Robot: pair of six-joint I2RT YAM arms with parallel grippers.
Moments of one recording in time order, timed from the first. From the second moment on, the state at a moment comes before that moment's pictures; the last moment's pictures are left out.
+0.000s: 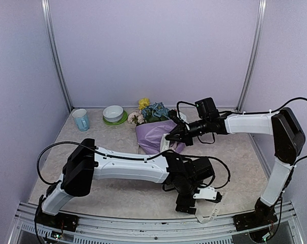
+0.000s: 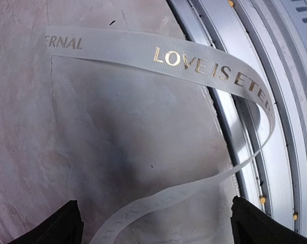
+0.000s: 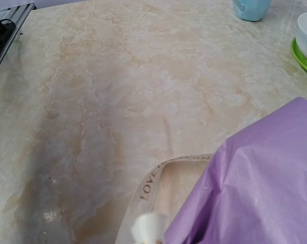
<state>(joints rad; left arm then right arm) -1.35 2.39 2.02 -0.79 0.12 0.58 0.56 1.80 1.20 -0.06 -0.85 -0.50</state>
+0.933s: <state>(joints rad) -0.87 1.64 0.84 0.54 0.20 -0.07 0.60 1.78 1.18 0.04 -0.85 -0.38</state>
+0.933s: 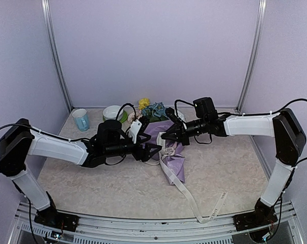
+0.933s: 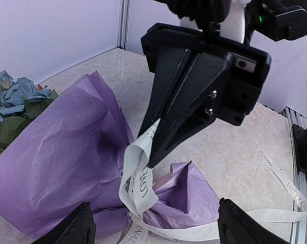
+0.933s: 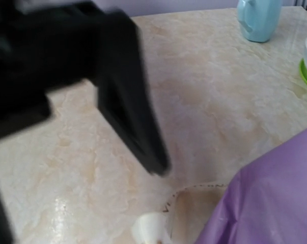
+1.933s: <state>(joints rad) -0.86 1.89 0.91 0.73 0.22 -0.23 0.59 1.82 1.33 -0.21 -0.64 -0.25</state>
